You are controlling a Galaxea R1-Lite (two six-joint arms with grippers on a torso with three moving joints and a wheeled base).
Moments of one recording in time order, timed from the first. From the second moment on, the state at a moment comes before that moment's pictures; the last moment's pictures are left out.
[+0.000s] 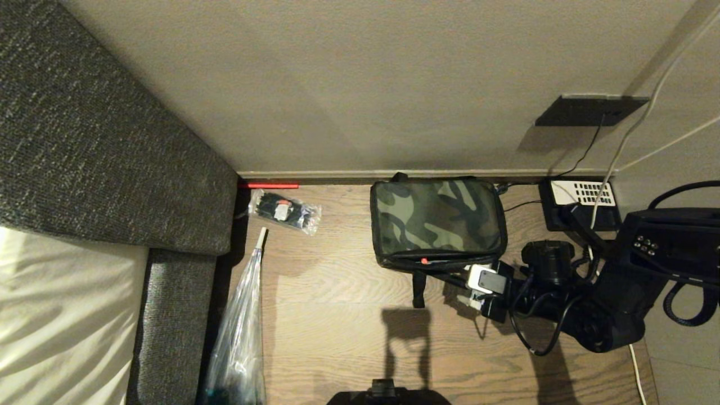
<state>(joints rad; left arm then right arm) 0.00 0.00 0.00 0.00 0.00 -0.01 0.21 2.29 -0.70 -1.05 0.36 -1.07</state>
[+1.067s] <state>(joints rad) 0.00 0.00 0.00 0.00 0.00 -0.01 0.28 2.42 -0.88 -1.11 0.21 -1.17</state>
